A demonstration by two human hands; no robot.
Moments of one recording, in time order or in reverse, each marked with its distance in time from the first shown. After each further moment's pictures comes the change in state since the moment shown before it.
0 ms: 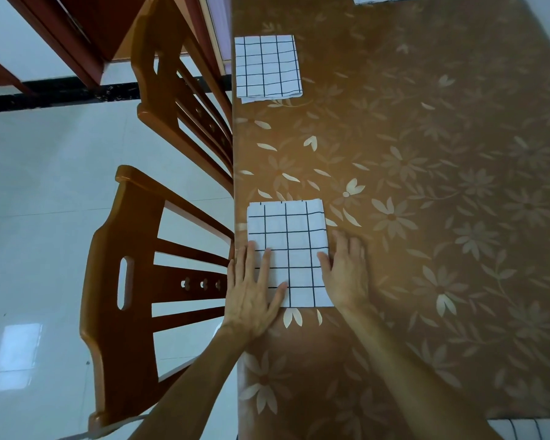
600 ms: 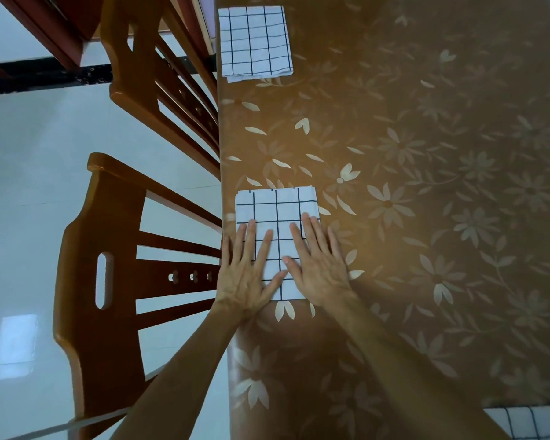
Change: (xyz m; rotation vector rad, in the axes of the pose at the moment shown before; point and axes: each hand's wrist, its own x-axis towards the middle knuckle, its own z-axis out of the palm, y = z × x) left_hand 0.030 -0.002 0.010 0.179 0.019 0.125; right_hand -0.001 0.006 0.031 -0.425 -0.227 -0.355
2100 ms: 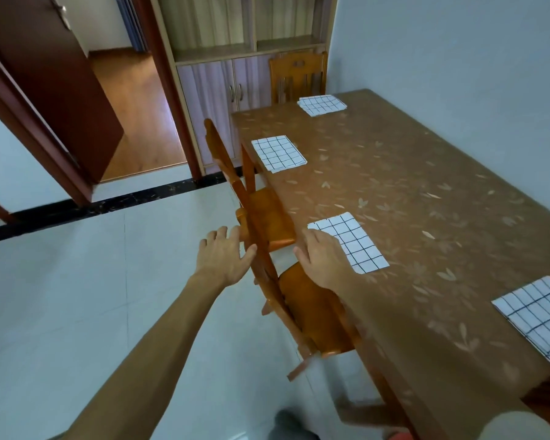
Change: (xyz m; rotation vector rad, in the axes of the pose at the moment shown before) left_hand -0.138 -0.287 -0.222 -0.091 0.113 0.052; right_hand -0.055 -0.318 -0.168 0.149 0.228 0.297
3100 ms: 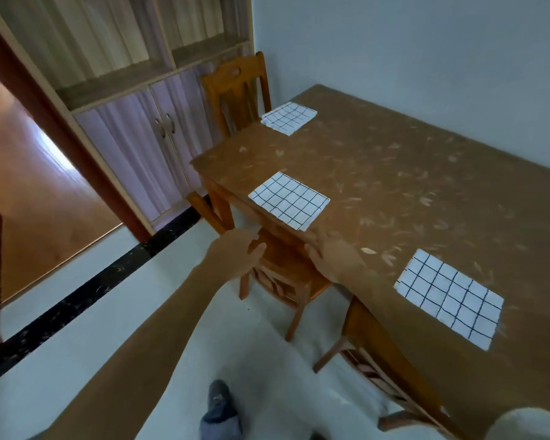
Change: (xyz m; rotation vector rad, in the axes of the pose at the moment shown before) left_hand 0.446 -0.162 -0.067 -0.119 -0.288 0.540; right_hand 0.377 -0.100 0.042 0.160 -0.029 0.547
